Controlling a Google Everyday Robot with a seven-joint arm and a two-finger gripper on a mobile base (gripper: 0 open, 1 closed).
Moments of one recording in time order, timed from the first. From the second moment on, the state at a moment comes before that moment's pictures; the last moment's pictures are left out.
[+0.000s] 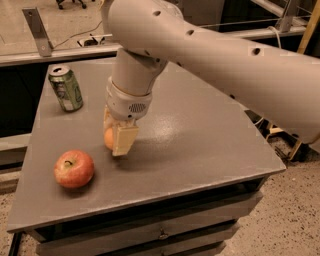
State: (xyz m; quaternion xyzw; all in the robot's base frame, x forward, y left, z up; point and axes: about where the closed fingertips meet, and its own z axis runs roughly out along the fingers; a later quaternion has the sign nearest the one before) arm 0.470 0.101 0.848 -0.84 0.51 0.14 0.12
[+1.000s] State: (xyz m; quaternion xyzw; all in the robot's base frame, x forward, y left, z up) arm 0.468 0.104 0.849 -0.84 0.50 0.14 0.12
